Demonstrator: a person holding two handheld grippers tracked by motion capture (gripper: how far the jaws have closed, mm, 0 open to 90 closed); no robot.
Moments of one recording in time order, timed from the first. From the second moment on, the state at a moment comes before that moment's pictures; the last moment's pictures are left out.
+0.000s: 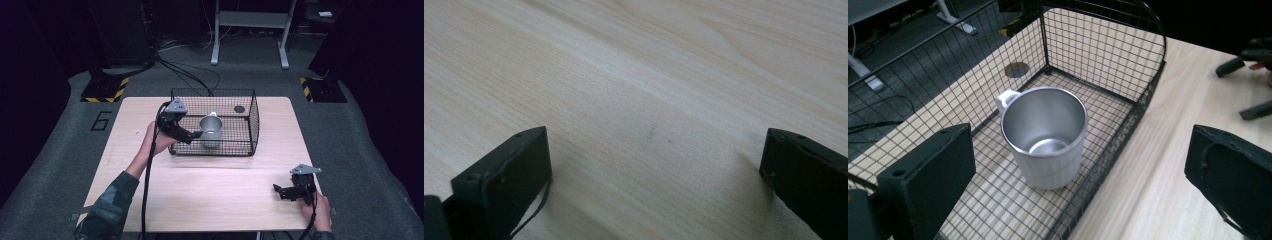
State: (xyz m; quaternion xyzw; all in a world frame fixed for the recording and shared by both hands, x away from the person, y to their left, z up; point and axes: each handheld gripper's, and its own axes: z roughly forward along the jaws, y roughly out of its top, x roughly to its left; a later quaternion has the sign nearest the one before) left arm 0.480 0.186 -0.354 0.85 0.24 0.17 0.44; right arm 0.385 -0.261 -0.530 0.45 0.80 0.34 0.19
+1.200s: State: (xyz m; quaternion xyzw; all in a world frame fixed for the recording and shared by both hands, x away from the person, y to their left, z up) left arm 0.378 0.321 -0.529 0.81 0.45 0.20 0.32; right arm 0.385 -0.261 -0.530 0.45 0.80 0.34 0.19
